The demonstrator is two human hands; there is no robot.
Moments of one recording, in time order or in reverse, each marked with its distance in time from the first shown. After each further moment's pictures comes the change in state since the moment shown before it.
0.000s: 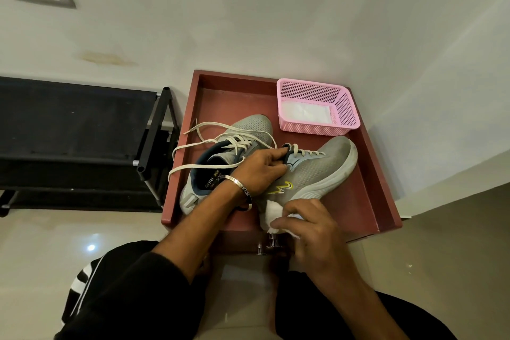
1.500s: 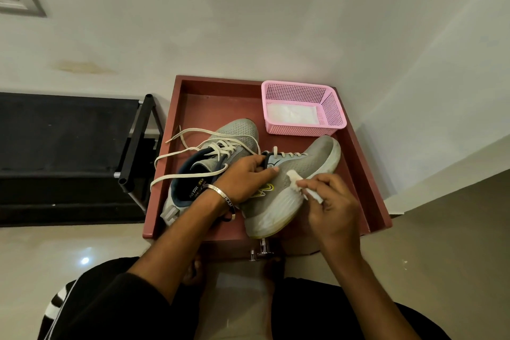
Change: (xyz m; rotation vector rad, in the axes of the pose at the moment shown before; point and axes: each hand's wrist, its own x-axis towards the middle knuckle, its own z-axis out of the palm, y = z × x) left_hand -0.005 0.005 -0.001 0.100 0.080 -0.110; right_hand 0.016 0.051 -0.006 0.073 0.321 0.365
